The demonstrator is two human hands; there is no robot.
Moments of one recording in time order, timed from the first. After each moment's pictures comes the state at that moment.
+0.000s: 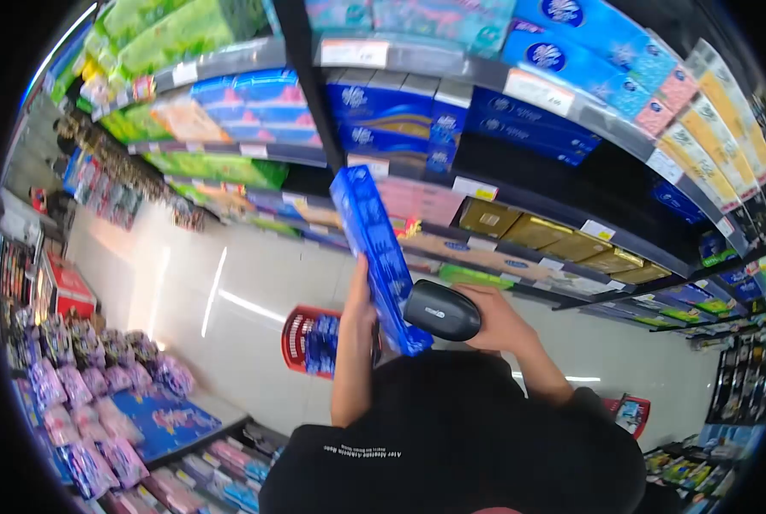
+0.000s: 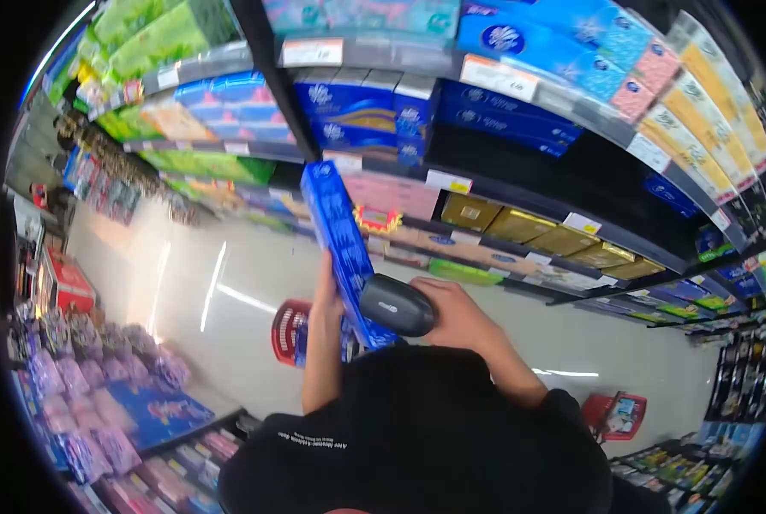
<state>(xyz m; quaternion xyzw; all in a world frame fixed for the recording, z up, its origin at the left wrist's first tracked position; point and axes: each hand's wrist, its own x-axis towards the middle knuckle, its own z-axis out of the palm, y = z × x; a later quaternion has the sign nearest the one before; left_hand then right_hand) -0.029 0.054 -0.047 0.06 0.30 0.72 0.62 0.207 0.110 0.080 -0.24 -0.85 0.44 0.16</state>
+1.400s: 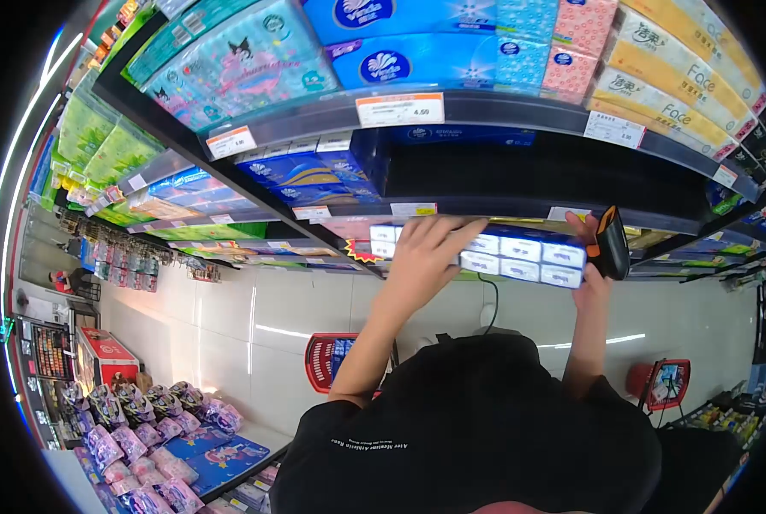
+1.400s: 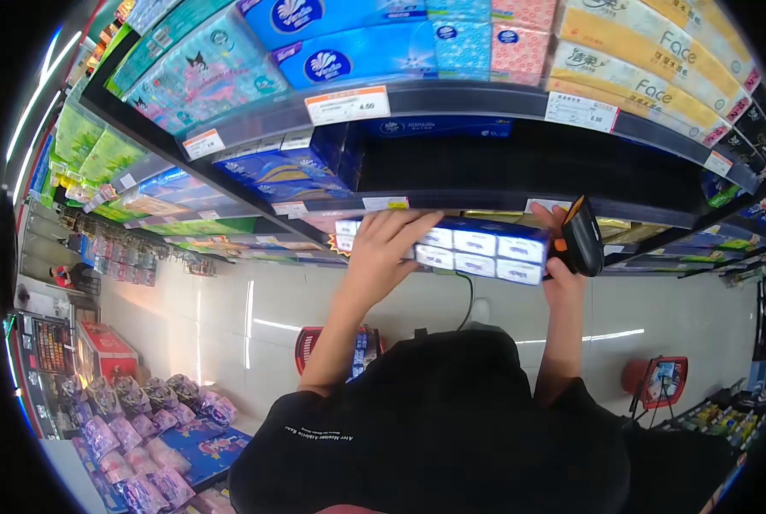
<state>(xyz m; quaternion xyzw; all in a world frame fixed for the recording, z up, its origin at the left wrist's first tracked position) 0.115 0.192 0.114 0.81 0.47 0.34 0.04 0.413 0.224 0.046 -0.24 -0.47 0.57 0.62</state>
